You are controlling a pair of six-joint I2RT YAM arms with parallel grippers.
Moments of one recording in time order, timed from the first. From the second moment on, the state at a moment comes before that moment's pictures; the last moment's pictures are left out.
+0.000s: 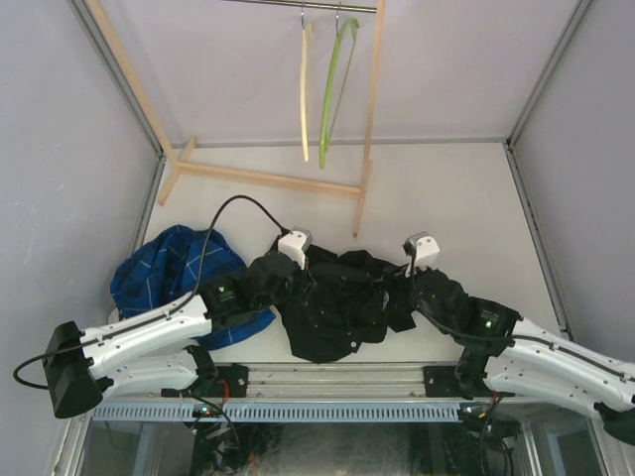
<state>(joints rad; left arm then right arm) -1.02 1.03 0.74 -0.32 -0.23 -0.52 1.07 0.68 0.58 -0.40 0.49 0.45</state>
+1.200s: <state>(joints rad) -0.96 1.07 0.77 -0.32 -0.23 -0.60 1.19 0.72 0.23 0.08 0.60 0.58</state>
